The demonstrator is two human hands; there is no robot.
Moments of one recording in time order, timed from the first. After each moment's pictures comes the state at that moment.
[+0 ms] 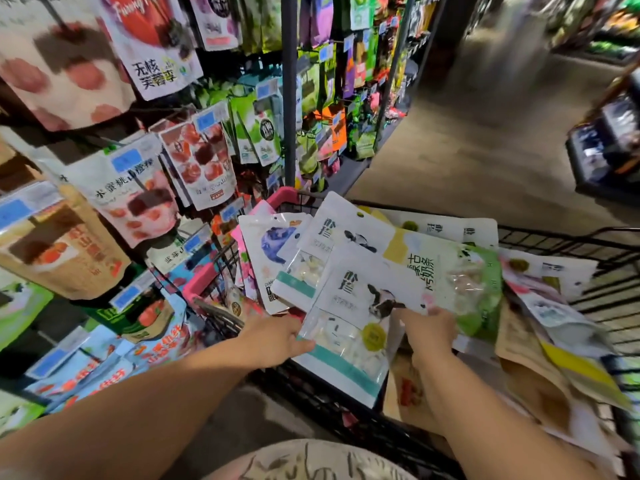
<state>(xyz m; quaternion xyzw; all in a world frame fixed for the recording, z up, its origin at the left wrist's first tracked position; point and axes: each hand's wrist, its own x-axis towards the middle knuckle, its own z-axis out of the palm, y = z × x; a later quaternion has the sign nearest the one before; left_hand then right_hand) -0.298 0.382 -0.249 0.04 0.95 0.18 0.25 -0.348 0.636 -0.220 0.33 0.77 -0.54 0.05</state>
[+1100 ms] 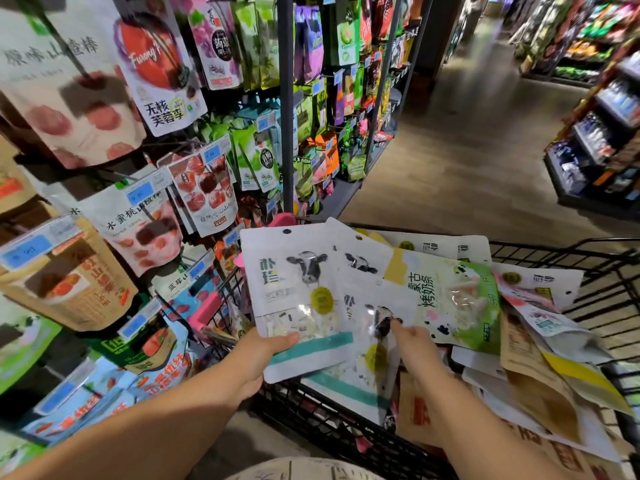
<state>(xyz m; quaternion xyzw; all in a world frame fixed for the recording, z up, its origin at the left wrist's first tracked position) -0.270 0.366 -0.218 -0.23 0.55 0.80 0.12 -0.328 0.615 -0.211 0.20 0.82 -0.51 0.15</state>
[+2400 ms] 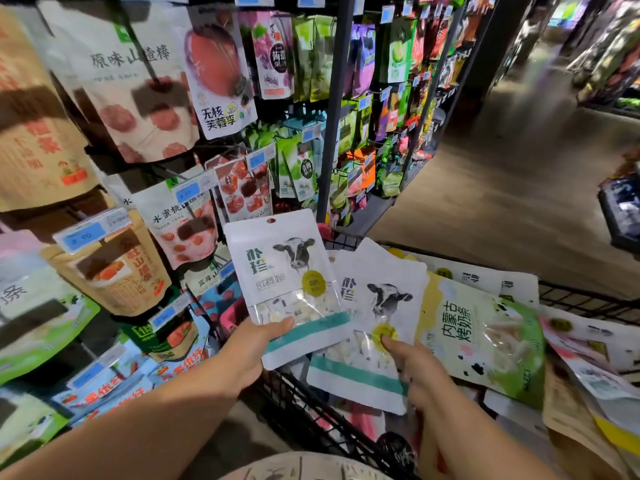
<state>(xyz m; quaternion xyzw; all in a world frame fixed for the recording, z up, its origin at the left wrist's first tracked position) -0.280 0.329 -0.203 -0.25 0.50 0.83 0.02 -0.358 0.582 -0.229 0.19 0.64 -0.69 0.26</state>
